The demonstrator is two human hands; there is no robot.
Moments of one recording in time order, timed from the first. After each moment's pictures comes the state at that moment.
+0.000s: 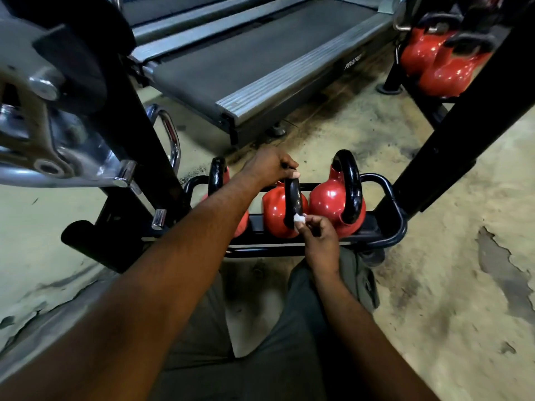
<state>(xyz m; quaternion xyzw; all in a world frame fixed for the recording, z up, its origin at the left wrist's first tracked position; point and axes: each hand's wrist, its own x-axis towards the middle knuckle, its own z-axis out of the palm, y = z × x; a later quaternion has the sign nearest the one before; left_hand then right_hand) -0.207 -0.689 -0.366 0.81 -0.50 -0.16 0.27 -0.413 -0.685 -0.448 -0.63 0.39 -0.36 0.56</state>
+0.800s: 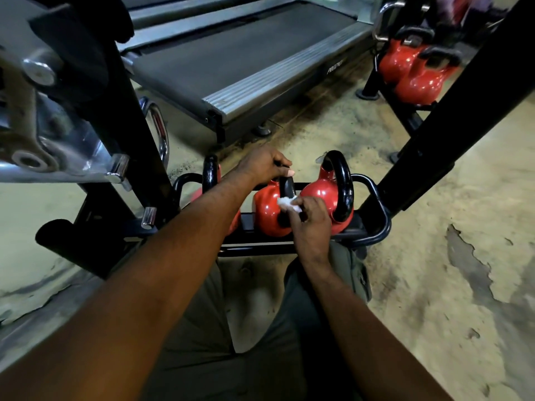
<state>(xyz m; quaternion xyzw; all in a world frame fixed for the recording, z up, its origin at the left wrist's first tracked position) -0.199 -0.682 -0.377 0.78 -0.51 -0.18 0.31 -0.397 -0.676 -0.429 -0.79 0.34 -0.40 0.33</state>
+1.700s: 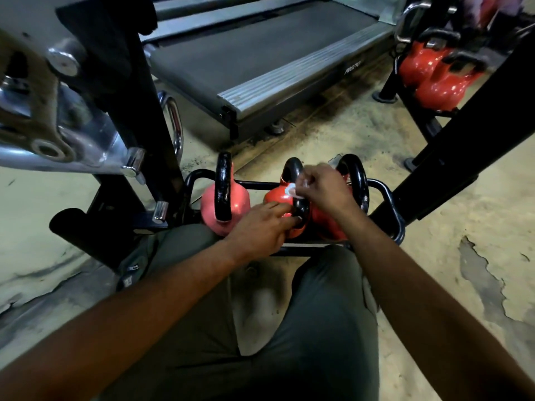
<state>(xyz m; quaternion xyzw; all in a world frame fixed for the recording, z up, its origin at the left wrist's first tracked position) -0.267 -0.571 -0.414 0.70 -0.68 0.05 0.21 -0.350 -0.741 -0.356 -0.92 0.27 -0.12 0.26</state>
